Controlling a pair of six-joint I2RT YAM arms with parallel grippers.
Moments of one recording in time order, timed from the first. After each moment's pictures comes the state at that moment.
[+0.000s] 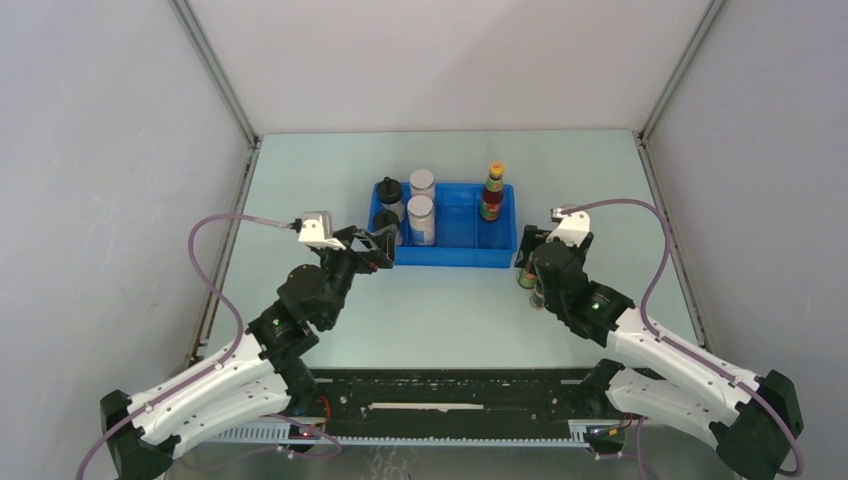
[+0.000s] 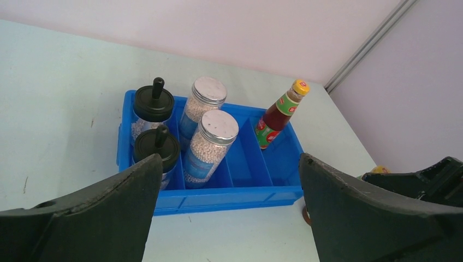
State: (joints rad) left arm -0.89 0.67 0.56 0.16 -0.63 -0.40; right arm 0.75 0.89 0.62 -0.19 0.79 0.42
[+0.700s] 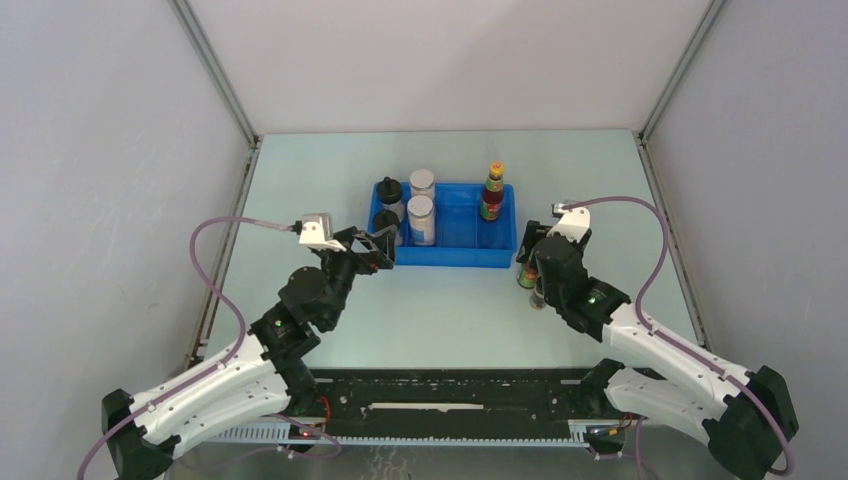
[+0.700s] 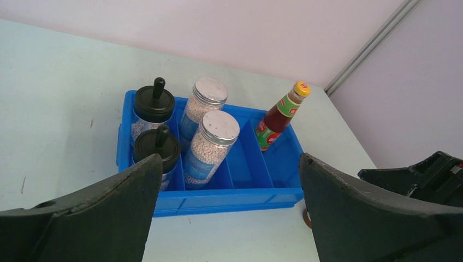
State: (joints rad) left arm -0.89 0.67 0.54 0.20 -0.63 -0.40; right arm 0.69 0.94 0.61 -0.11 0.73 0.40
